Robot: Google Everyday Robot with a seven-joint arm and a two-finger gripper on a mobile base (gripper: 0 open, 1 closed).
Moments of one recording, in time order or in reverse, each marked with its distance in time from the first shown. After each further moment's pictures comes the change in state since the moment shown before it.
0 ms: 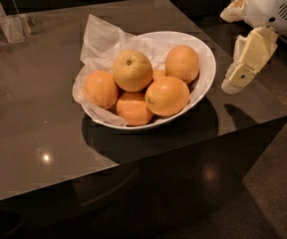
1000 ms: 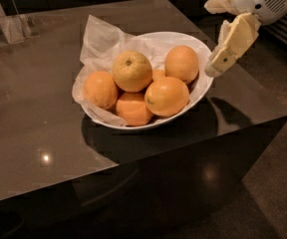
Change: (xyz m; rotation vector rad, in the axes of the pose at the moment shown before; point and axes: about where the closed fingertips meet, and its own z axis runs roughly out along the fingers) arm -0.041 -0.022 0.008 -0.043 -0.207 0.002
